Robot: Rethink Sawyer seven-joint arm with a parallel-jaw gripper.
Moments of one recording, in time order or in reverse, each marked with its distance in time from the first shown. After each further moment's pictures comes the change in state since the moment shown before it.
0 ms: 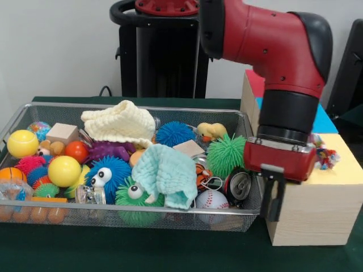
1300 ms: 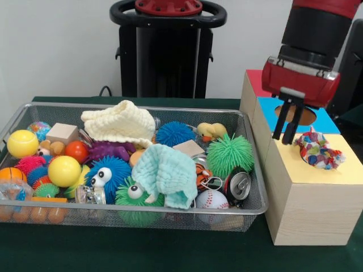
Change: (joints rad) arm 0.085 -0.214 -0.102 -0.031 -0.101 0.554 0.000
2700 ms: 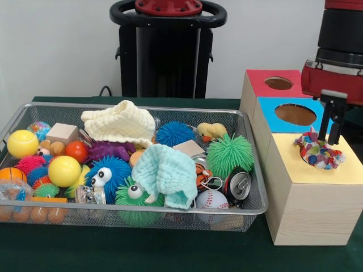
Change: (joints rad) arm -0.006 -0.019 0.123 0.031 0.067 0.002 0.000
